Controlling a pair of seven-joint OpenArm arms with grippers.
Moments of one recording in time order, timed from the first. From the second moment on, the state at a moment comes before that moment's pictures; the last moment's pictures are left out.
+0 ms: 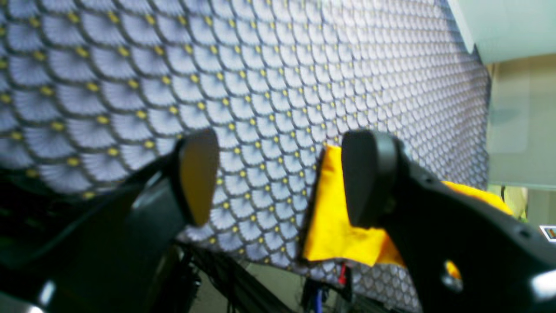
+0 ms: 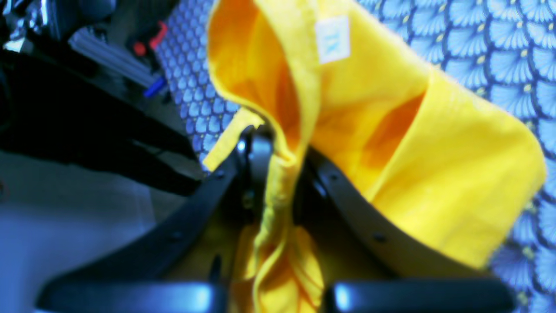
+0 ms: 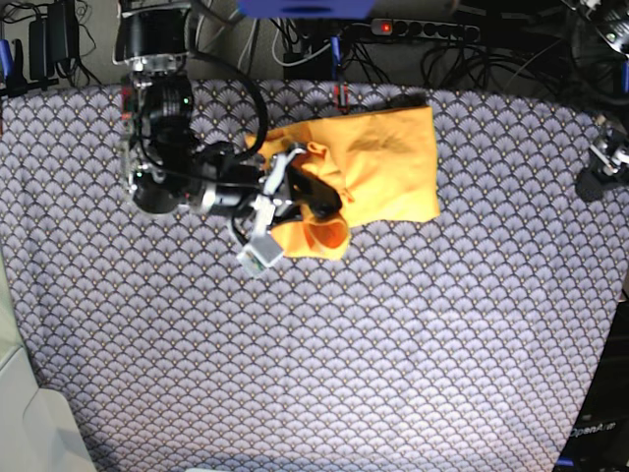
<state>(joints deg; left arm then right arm) 12.9 -13.2 -59.9 108.6 -61.7 -6.7 80.0 0.3 0.2 -2.7 96.7 49.7 39.7 -69.6</state>
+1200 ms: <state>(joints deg) 12.9 -16.0 -60.1 102.0 -61.6 -6.7 79.8 9.3 -3.4 -23.5 77.1 50.6 39.7 -55.6</state>
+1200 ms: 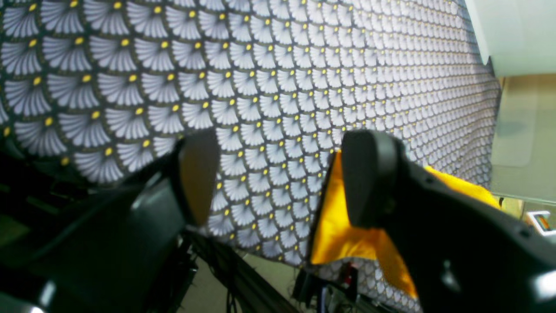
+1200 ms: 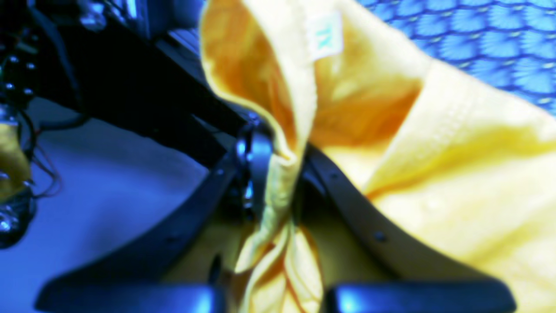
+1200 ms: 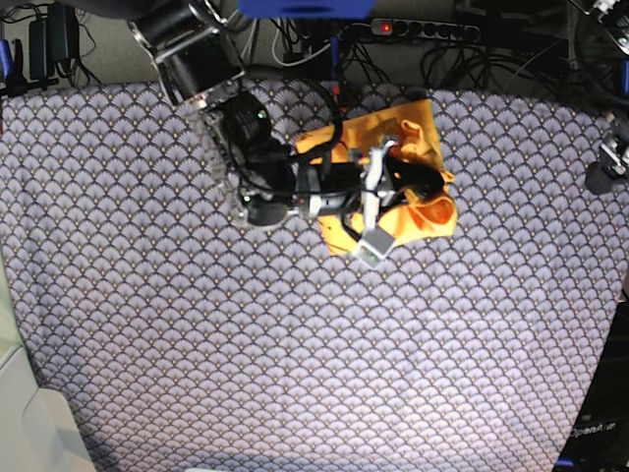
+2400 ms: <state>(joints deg) 12.8 -15.8 -60.1 102.0 -61.6 -6.7 79.8 12.4 3.0 -33.6 89.2 50.6 39.7 -55.1</state>
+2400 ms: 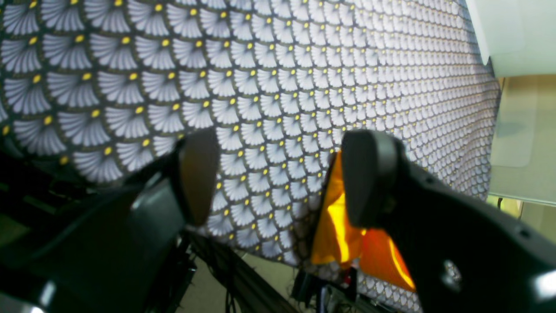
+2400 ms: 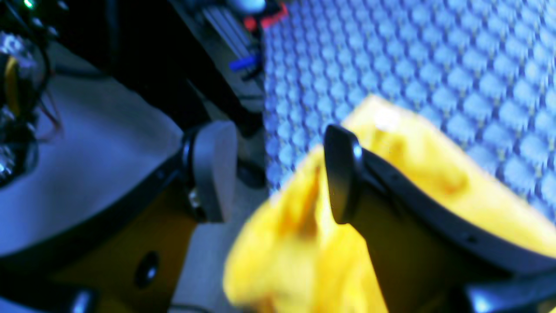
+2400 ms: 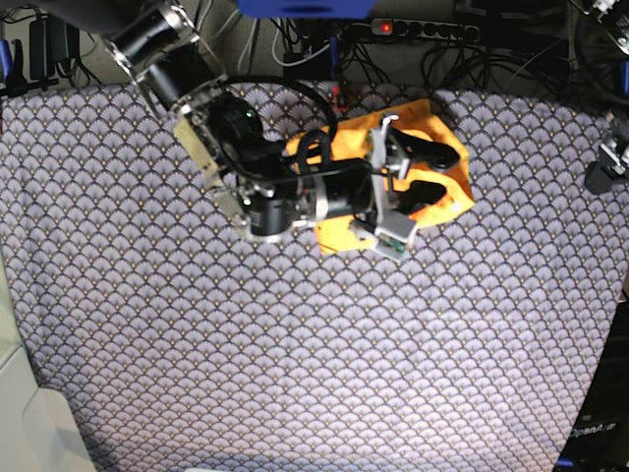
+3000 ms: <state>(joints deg) 12.6 -14.6 -56.9 102.0 -61.5 -6.6 79.7 4.8 7.9 -27.2 89.2 50.6 39.5 -54.7</state>
